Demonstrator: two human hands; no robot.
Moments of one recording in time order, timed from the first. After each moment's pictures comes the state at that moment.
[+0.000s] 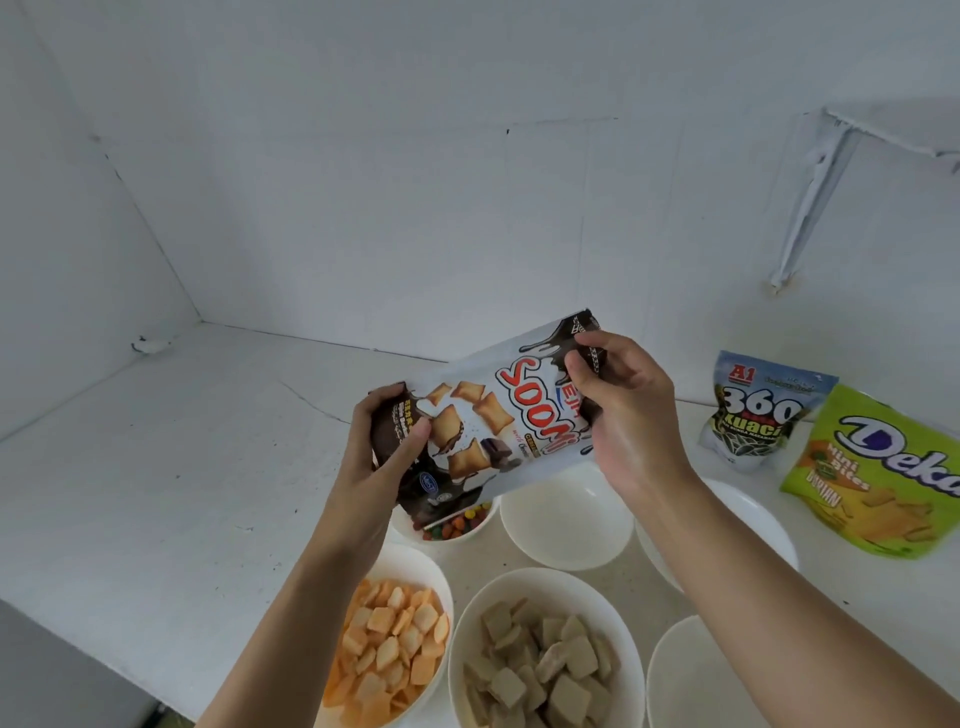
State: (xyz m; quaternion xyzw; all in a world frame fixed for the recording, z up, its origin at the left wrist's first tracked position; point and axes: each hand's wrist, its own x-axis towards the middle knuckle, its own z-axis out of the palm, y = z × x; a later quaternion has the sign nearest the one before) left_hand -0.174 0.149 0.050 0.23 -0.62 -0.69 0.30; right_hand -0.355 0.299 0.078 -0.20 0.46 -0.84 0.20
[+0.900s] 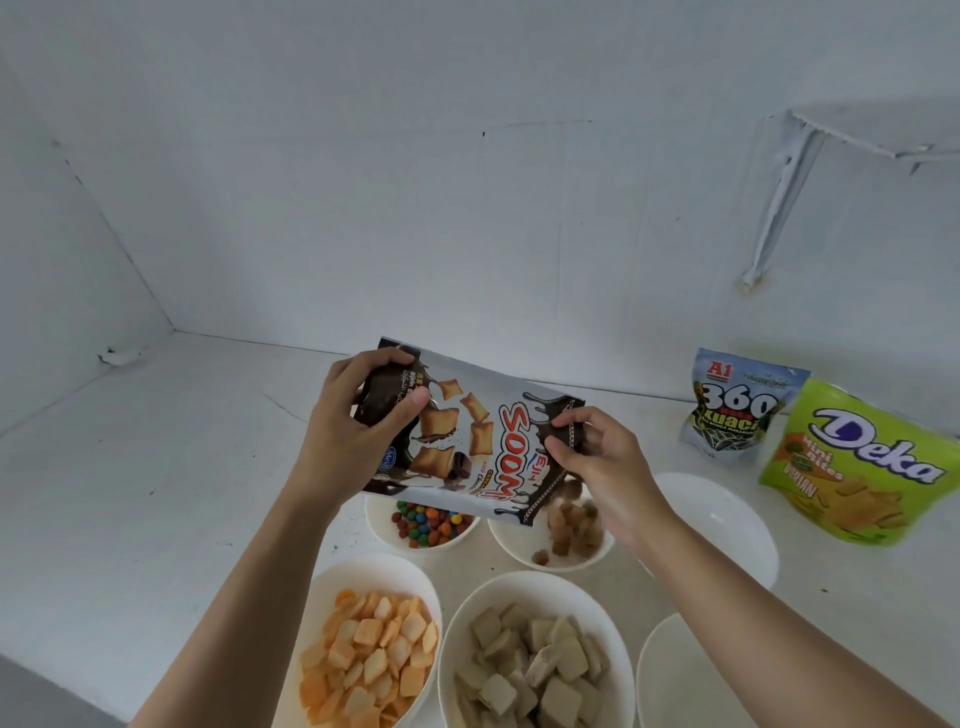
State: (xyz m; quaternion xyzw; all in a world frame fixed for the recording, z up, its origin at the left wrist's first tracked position) left_hand -0.198 0.118 0.083 0.23 -0.80 -0.45 0.32; right_hand -0.363 0.313 0.013 -0.19 0.61 -0.73 0.24
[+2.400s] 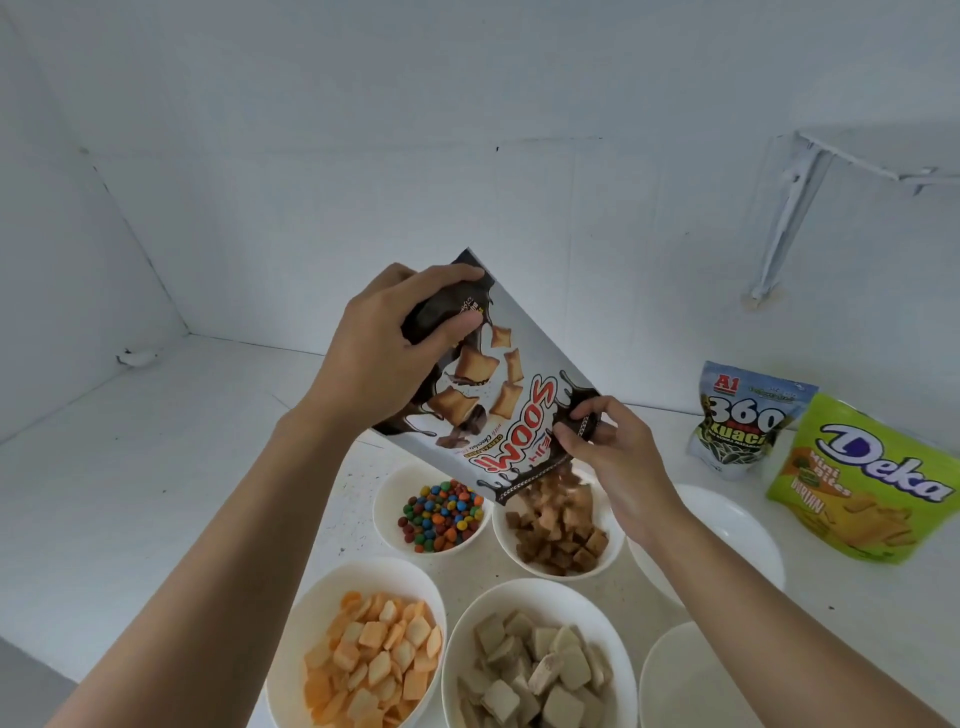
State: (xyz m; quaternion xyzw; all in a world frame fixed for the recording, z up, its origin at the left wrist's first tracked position) left_hand -0.228 0.126 0.160 0.09 -0.90 -0.22 0.37; right_hand -0.364 0.314 0.037 -0.19 0.61 -0.73 0.23
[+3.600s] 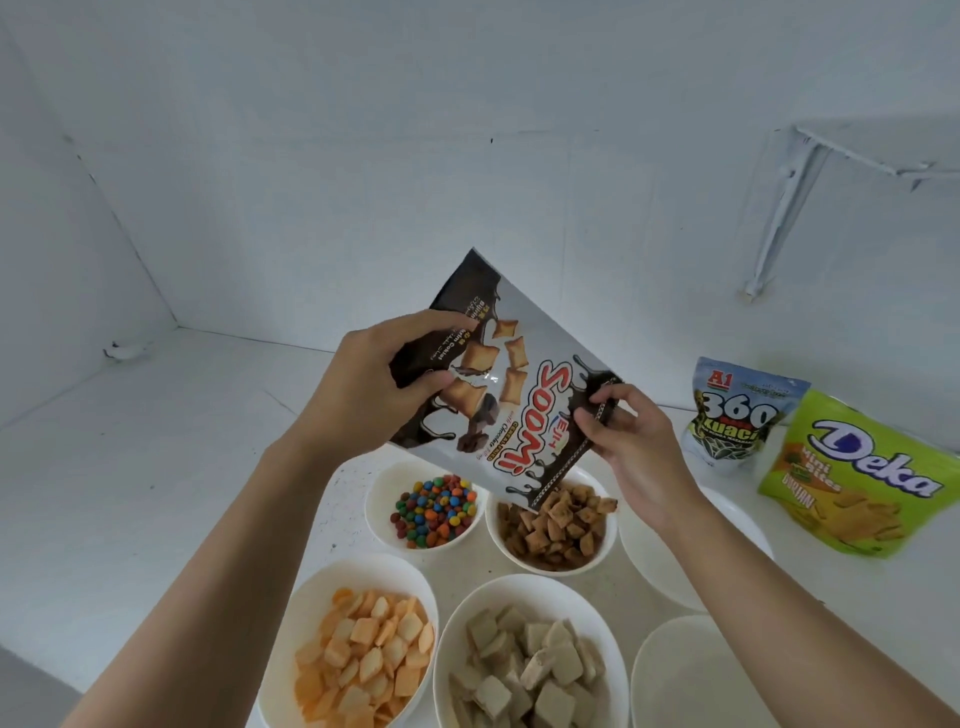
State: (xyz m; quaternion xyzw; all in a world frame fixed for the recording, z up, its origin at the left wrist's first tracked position) left_hand -0.214 0.122 0.132 0.06 -0.92 -0.26 0.30; right_hand -0.392 0.325 0.027 -0.19 0.55 -0.78 0.24
